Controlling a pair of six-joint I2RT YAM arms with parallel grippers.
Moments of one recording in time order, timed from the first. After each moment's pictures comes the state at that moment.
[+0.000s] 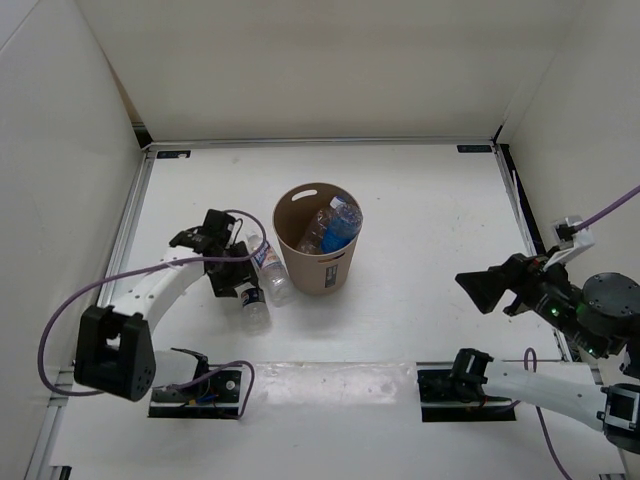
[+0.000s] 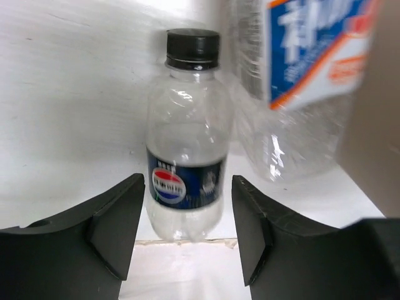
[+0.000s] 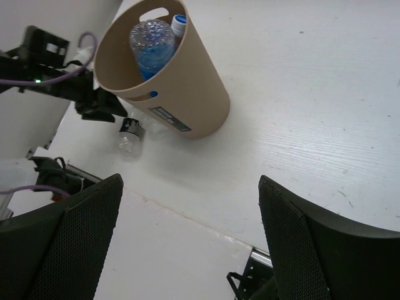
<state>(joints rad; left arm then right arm) -0.28 1.32 0.83 -0.79 0.10 -0.64 1.14 0.52 1.43 -1.24 0.51 0.62</state>
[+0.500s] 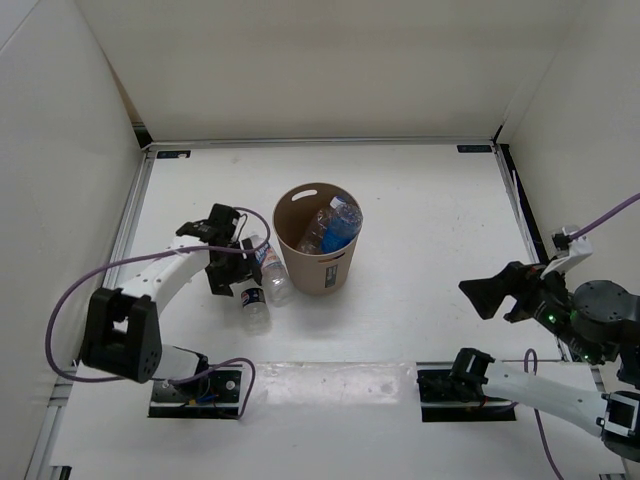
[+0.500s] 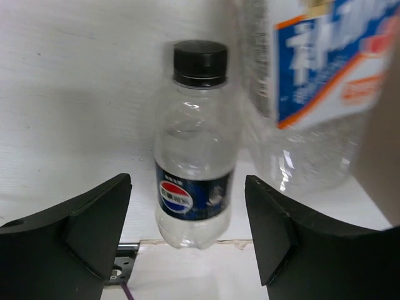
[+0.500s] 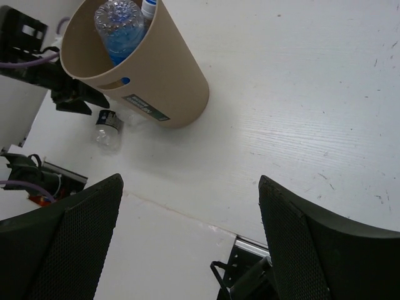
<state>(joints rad) -0.28 1.36 0.91 -0.84 0.06 -0.60 1.09 0.47 1.37 -1.30 0.51 0.62</state>
